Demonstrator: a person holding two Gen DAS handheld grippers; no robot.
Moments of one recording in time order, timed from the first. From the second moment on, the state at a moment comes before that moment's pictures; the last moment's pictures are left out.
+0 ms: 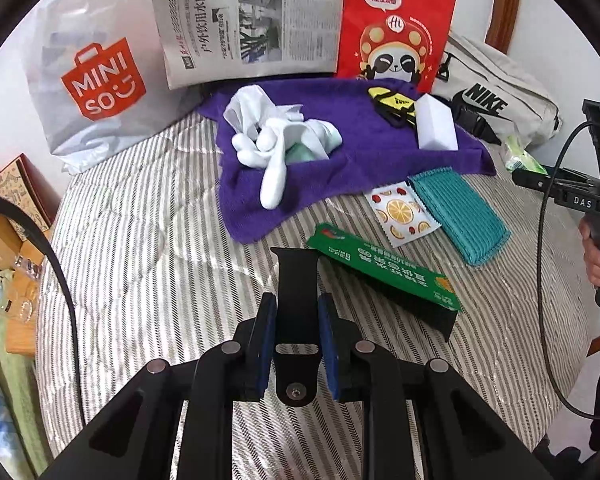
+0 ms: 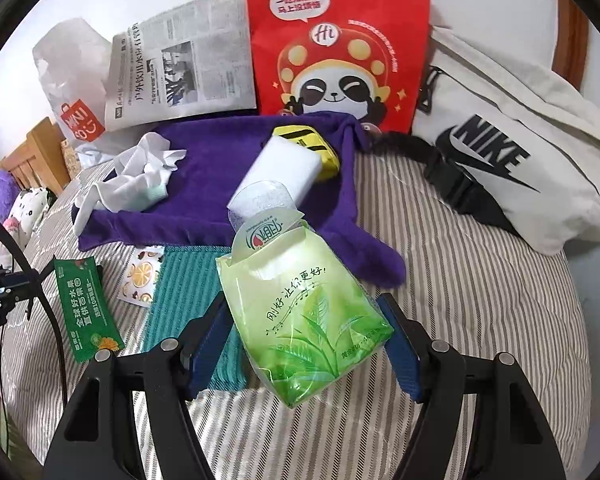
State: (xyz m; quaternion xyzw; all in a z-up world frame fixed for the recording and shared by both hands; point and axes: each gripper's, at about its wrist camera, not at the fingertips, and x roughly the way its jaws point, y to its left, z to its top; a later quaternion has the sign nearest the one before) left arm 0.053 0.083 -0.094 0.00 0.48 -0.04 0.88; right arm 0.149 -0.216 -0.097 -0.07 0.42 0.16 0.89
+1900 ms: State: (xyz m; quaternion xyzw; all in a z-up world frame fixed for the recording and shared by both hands) left arm 0.275 0.088 -0.050 -0.05 0.42 -0.07 0.90; right arm 0.312 -0.099 -0.083 -0.07 0.44 0.19 0.87
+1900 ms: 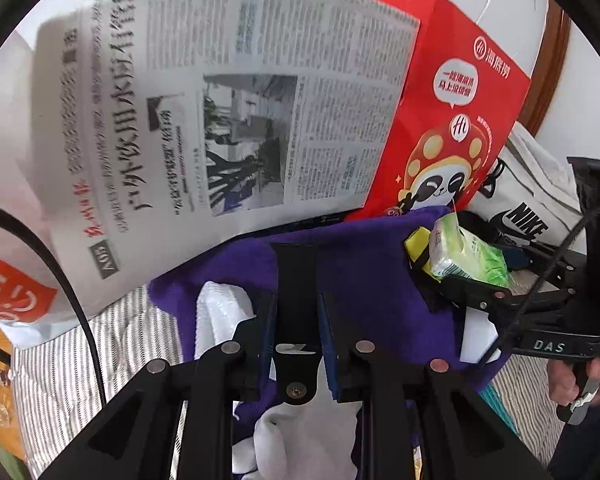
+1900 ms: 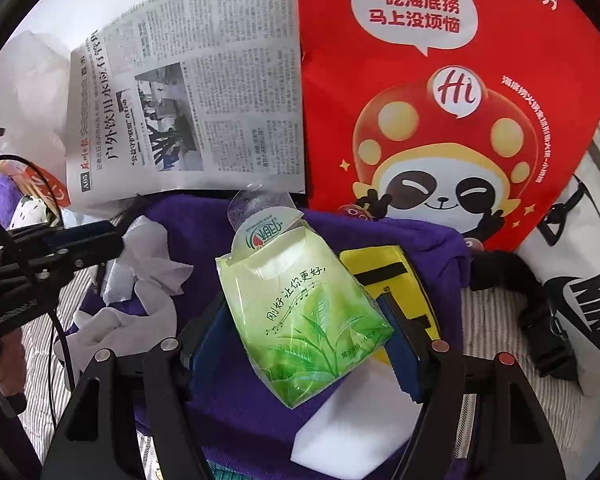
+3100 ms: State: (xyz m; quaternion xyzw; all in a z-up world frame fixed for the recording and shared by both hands) left arm 0.287 0.091 -0.070 -0.06 0.44 -0.08 0.89; right arm 0.315 -0.037 -0.139 -0.13 0.45 0.22 0.86
